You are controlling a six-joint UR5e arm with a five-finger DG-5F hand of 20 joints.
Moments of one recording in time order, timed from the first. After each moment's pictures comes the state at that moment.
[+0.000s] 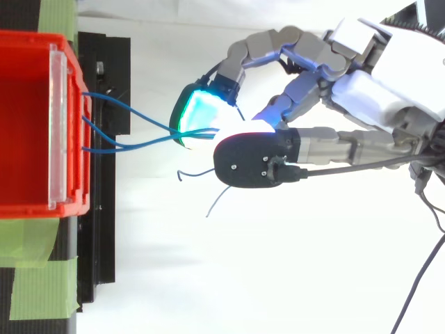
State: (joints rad) arm 0.30 -1.88 -1.66 -2.86 -0.78 -0.12
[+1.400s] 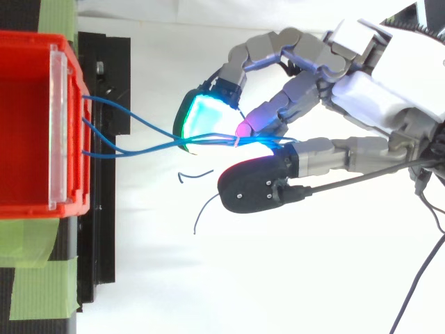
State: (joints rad) arm 0.31 -1.88 -1.66 -2.86 -0.78 -0.12
